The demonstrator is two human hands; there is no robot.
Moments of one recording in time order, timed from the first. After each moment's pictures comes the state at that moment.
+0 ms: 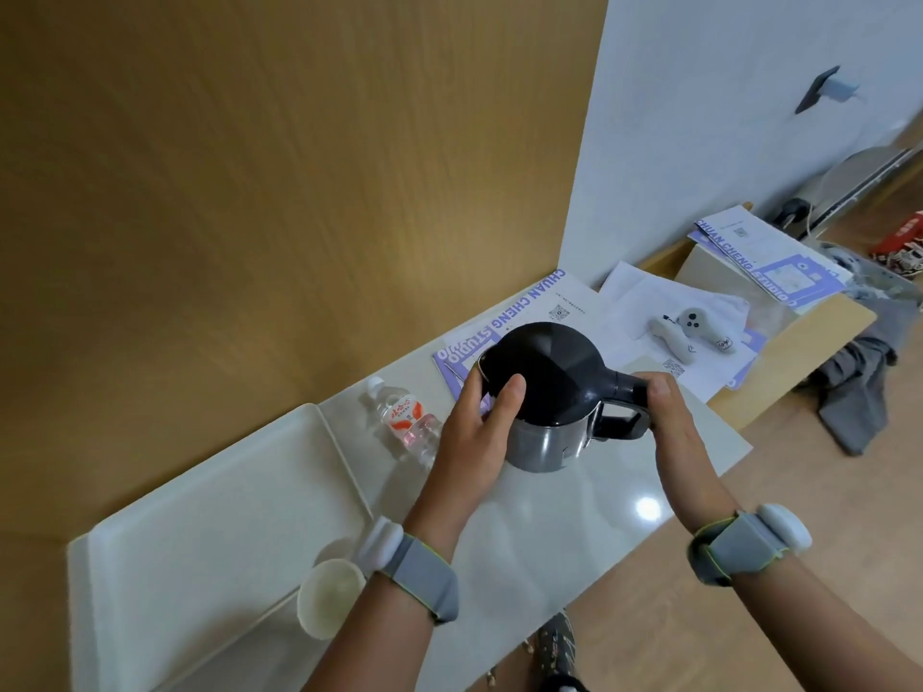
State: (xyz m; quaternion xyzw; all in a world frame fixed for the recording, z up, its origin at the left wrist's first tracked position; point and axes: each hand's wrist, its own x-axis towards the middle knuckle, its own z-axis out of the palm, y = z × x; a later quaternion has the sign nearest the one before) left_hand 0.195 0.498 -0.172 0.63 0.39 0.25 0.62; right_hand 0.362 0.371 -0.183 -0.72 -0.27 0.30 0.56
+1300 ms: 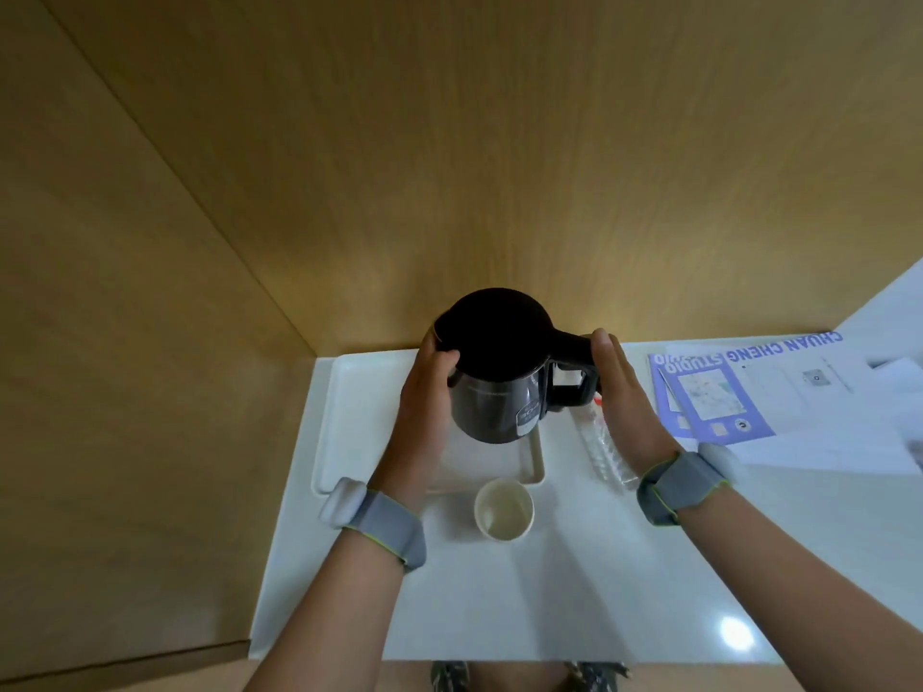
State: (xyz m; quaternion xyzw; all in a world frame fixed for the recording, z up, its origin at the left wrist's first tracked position) left_hand -0.040 0.549 -0.151 0.42 0.58 0.47 0.52; right_hand 0.162 0.536 -0.170 -0.59 -0.46 0.49 0.45
